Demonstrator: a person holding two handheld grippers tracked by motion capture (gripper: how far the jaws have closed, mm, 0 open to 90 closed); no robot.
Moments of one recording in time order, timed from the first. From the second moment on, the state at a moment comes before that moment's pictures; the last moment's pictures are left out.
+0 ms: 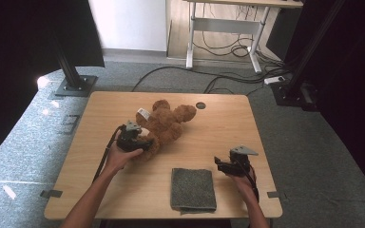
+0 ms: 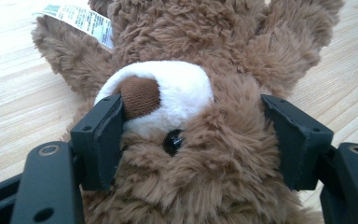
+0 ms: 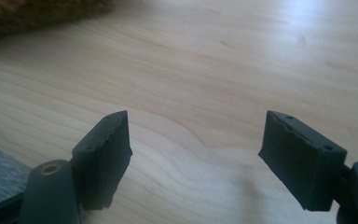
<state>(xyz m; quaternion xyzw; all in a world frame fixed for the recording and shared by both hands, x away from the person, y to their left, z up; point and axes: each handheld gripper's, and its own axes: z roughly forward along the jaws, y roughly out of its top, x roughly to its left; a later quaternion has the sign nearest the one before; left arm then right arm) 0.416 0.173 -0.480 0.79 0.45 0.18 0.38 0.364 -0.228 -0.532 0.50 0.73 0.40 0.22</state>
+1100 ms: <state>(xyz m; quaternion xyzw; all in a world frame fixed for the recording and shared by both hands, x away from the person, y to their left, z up) 0.417 0.172 -0.479 0.79 0.45 0.18 0.37 0.431 -0.136 -0.488 0.41 0.76 0.48 0.16</state>
